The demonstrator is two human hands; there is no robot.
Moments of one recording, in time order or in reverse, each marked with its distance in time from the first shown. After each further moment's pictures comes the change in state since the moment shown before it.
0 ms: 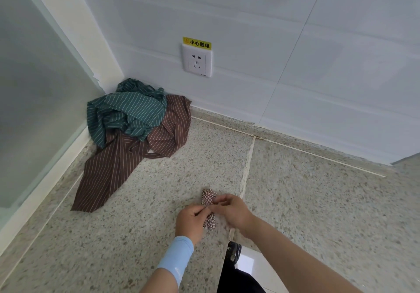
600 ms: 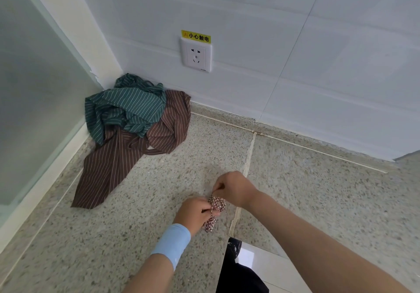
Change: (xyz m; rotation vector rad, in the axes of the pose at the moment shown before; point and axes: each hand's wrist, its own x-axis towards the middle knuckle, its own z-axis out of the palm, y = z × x) left_hand 0.023 0.005 -0.010 0.466 -0.323 0.305; right_hand 0.019 -0.051 -0.024 -0.877 -0.067 -0.470
